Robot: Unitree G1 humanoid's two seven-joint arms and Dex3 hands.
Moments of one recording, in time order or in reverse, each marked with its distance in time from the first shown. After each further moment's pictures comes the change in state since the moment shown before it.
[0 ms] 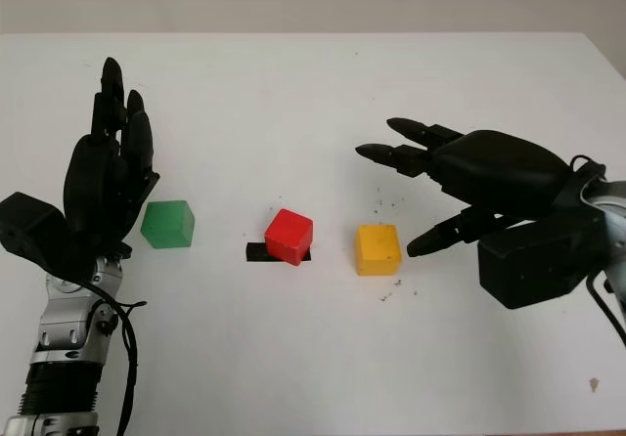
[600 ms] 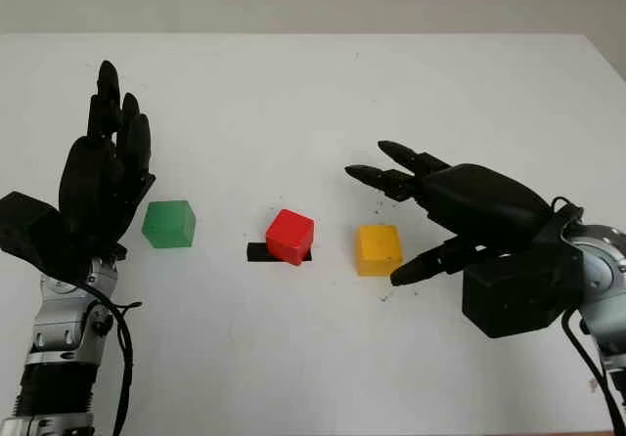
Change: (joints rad) left arm 0.002 0.013 0.007 -0.001 0.007 0.011 -0.015; right arm 0.104 0.068 0.010 -0.038 0.011 0.027 -0.036
